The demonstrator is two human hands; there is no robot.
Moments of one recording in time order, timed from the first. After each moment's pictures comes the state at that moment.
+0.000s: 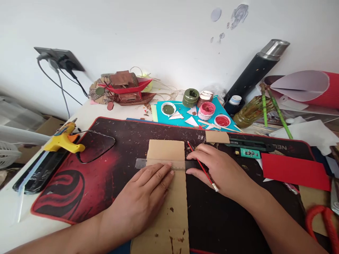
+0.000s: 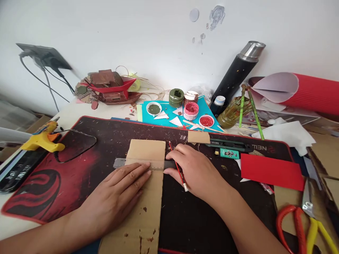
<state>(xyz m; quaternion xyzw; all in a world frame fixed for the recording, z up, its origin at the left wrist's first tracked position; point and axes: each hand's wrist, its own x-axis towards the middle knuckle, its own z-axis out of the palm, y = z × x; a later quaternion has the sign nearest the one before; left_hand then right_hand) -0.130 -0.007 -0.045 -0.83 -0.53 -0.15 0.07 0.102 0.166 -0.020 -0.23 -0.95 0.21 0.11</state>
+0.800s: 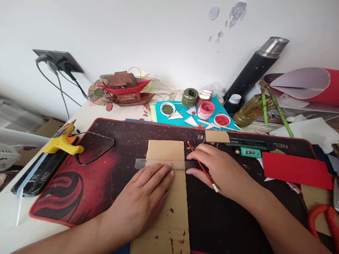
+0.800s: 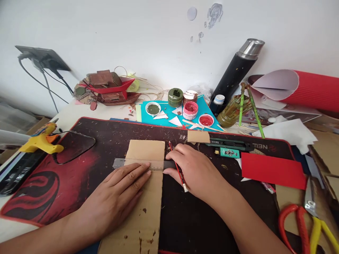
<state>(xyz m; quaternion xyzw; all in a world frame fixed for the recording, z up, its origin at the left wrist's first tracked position) -0.130 -0.008 -0.047 -0.83 -0.53 -0.14 0.06 0.100 0.165 -0.020 -0.24 -0.95 0.20 0.11</state>
